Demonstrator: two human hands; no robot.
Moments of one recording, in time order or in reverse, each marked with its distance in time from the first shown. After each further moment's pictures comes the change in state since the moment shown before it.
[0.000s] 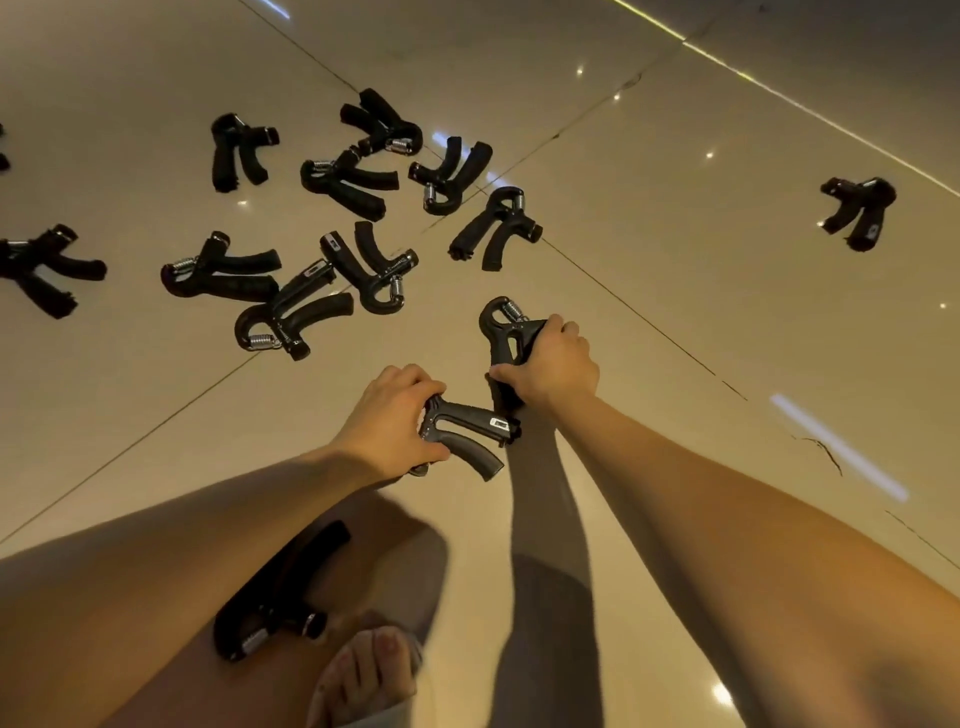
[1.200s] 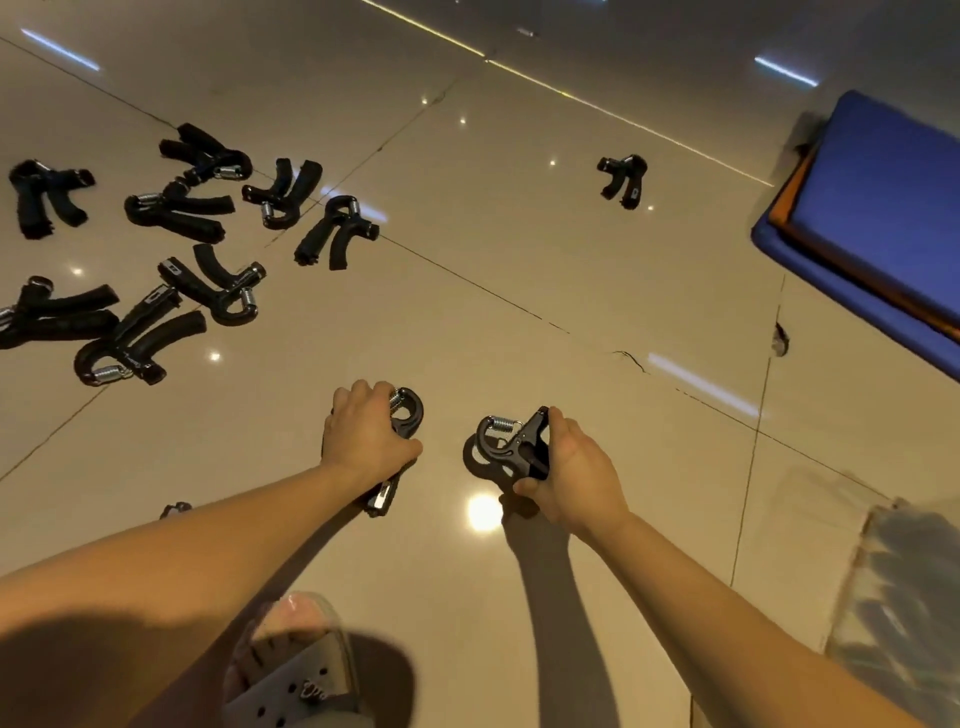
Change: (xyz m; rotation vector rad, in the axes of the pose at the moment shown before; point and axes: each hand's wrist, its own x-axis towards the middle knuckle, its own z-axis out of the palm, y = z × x) left_hand -0.019 0.125 0.051 -0.038 0.032 -0.153; right_hand -0.195 0.189 -0.016 0.076 0.055 0.053
